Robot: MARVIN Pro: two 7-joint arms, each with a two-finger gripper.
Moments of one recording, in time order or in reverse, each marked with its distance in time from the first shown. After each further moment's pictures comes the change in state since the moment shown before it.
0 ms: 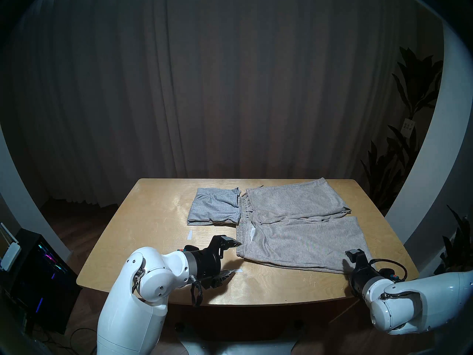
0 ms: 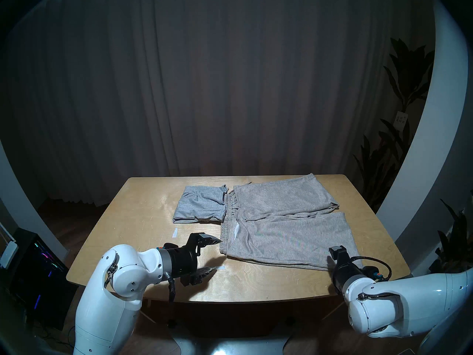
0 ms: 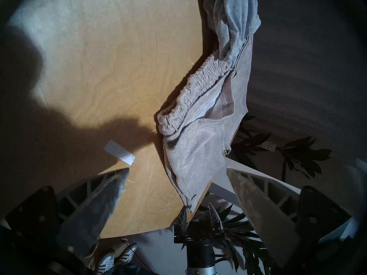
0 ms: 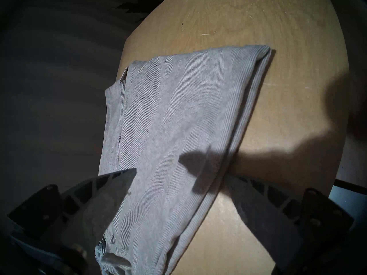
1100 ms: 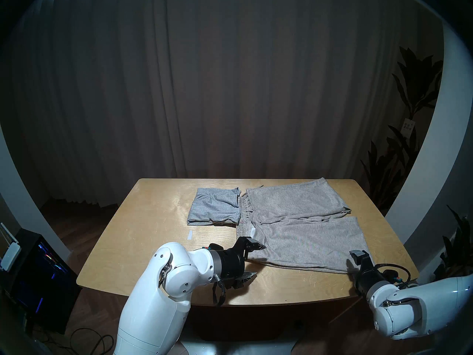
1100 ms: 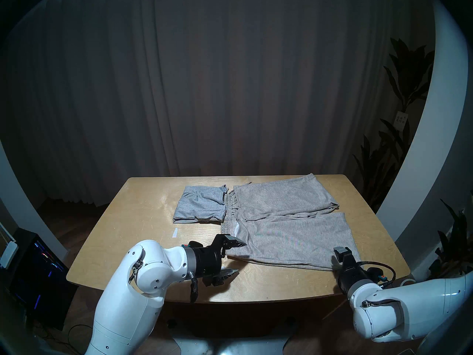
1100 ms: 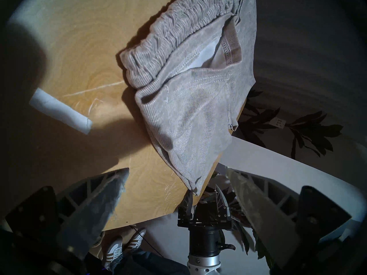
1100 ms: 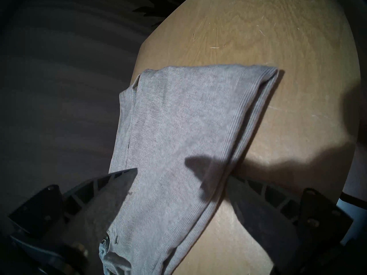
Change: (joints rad) left arm -0.086 -0.046 0.133 0.077 0.051 0.009 0.014; right arm -0.028 0.001 -0.038 0.061 -0.001 0.033 0.175
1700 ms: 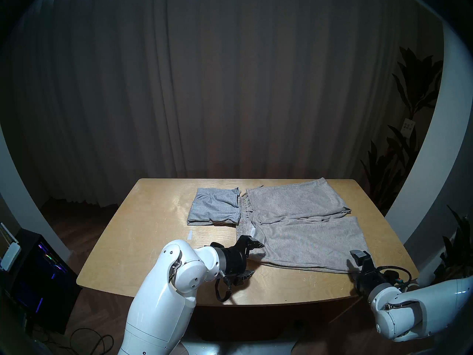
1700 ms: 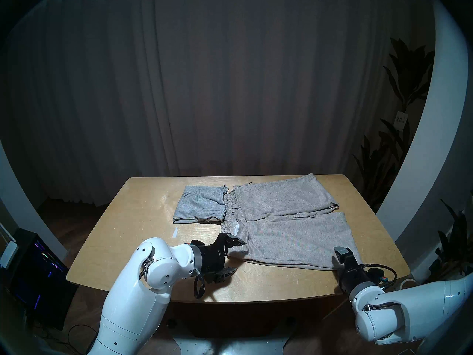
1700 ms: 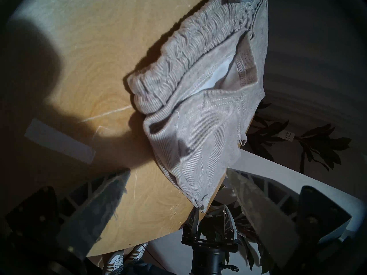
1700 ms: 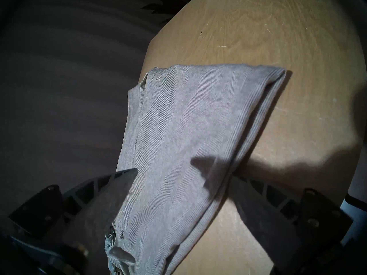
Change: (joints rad) left arm -0.045 -0.026 0.022 0.057 0.073 -0.060 0.002; right arm -0.012 0.003 -0.018 0.025 0.000 0.038 0.090
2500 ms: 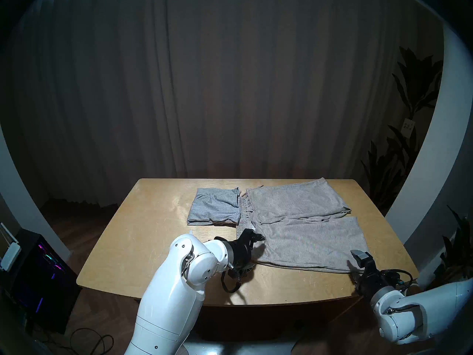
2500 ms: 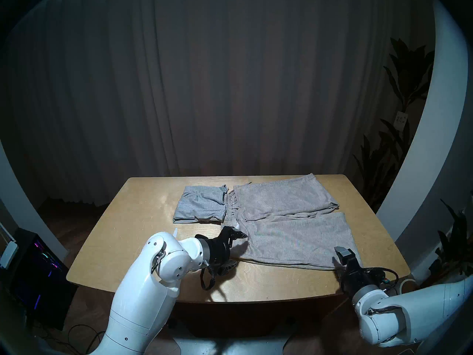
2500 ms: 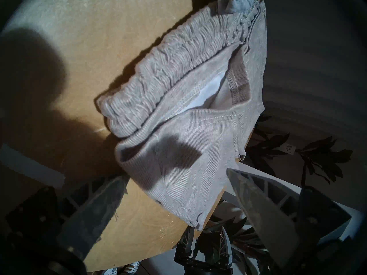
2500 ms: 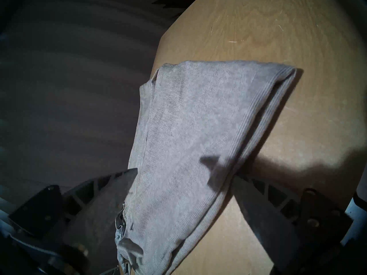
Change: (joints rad) left arm -0.057 -0.047 0.033 0.047 0.085 -0.088 -0.003; right arm -0.015 0.001 -0.024 0.046 0.000 0.074 0.133
